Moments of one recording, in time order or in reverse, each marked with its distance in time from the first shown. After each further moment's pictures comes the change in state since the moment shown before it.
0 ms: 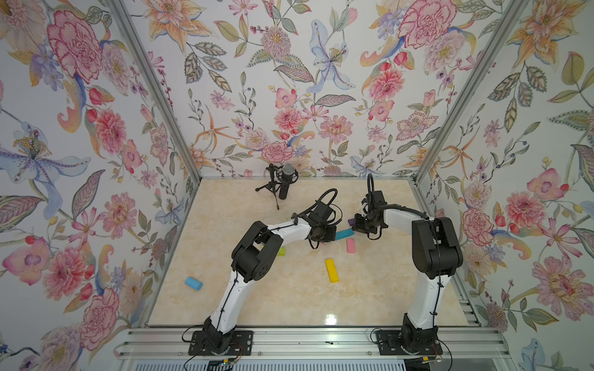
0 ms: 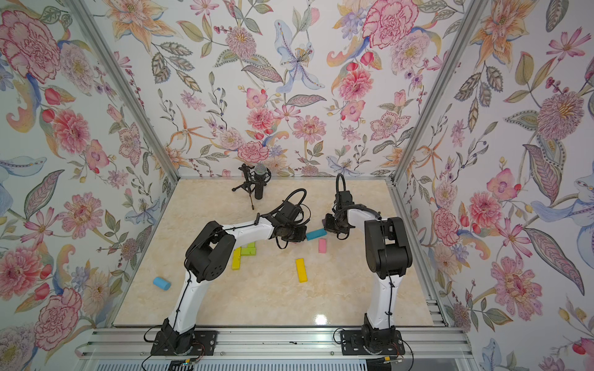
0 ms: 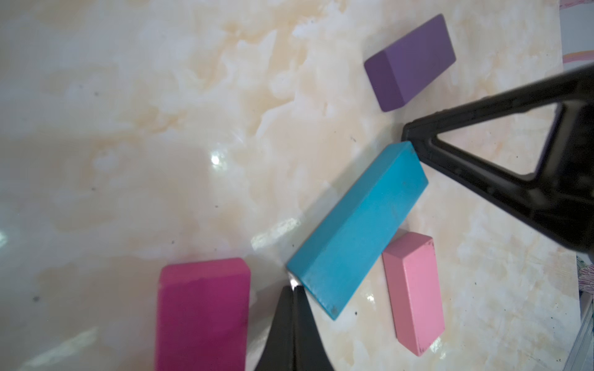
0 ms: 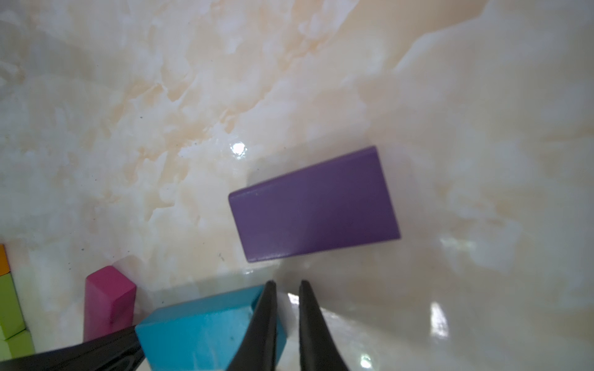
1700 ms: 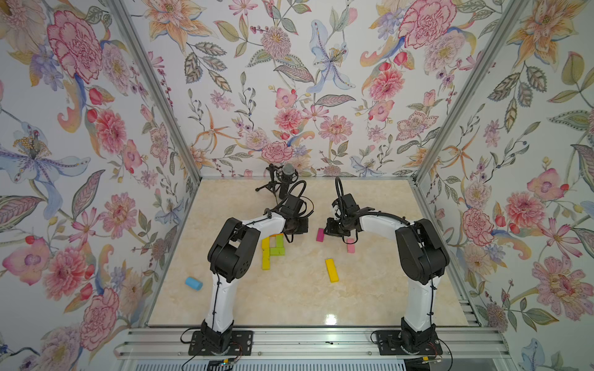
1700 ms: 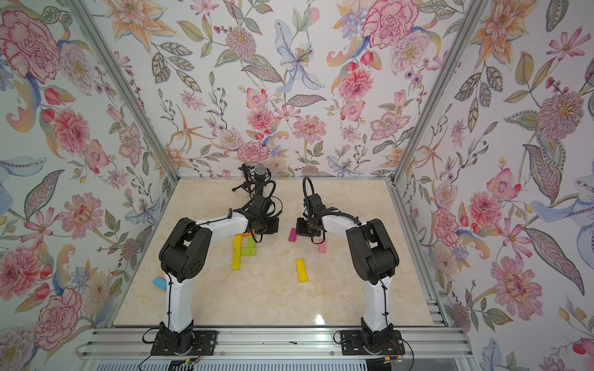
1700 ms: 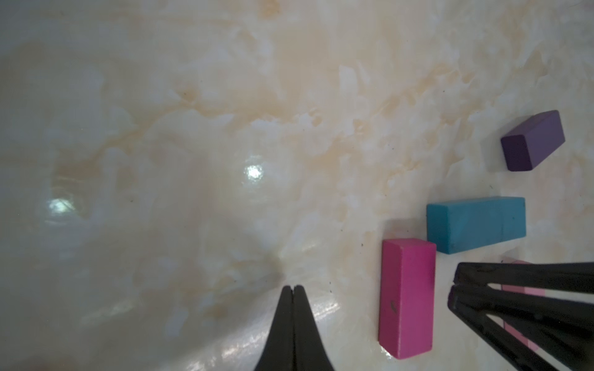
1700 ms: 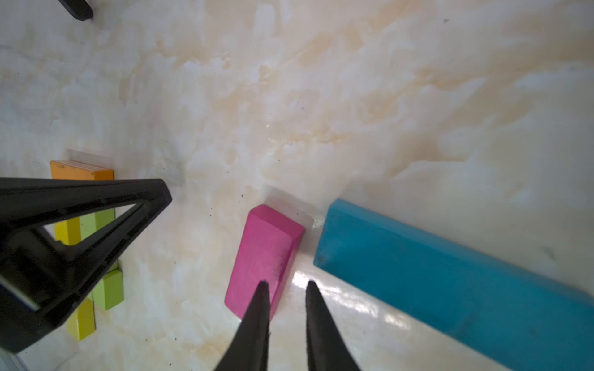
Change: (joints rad) left arm 0.180 -0.171 -0.238 0.023 -0.072 0.083; right arm 0.263 -0.007 0.022 0.067 -0.027 0.113
